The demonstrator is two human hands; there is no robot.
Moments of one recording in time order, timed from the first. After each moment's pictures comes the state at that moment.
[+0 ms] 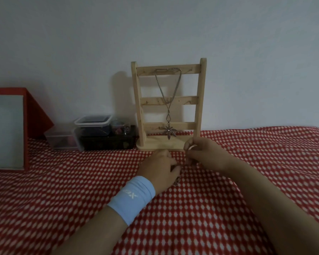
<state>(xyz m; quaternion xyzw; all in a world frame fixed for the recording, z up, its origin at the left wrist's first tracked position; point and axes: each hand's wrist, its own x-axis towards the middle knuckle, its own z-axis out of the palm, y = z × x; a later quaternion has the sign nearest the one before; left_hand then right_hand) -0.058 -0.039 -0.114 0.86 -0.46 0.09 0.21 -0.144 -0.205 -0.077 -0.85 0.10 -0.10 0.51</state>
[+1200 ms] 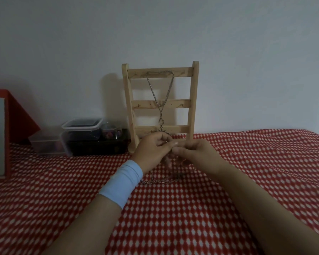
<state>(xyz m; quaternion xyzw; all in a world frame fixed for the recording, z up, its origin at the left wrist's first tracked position) -0.040 -0.058 -0.067 0.73 -0.39 -0.11 0.55 -0.142 -0.200 -0.077 -0.80 0.03 -0.17 0.58</state>
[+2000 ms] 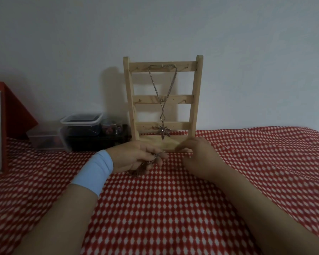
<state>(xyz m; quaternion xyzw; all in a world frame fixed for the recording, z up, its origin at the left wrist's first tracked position) 0.004 -0.012 -0.067 0.67 -0.35 -0.46 0.48 -0.131 -0.204 -0.096 -0.95 0.11 -0.20 0.20</state>
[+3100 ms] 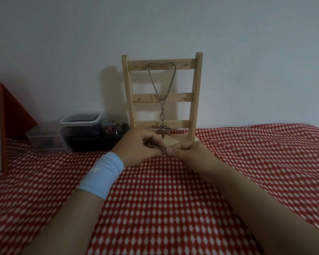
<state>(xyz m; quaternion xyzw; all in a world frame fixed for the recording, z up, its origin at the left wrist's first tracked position) -0.014 -0.020 -0.059 0.78 -0.46 -0.05 0.42 -0.134 -0.180 -0.084 -0.77 0.13 -0.11 0.61</state>
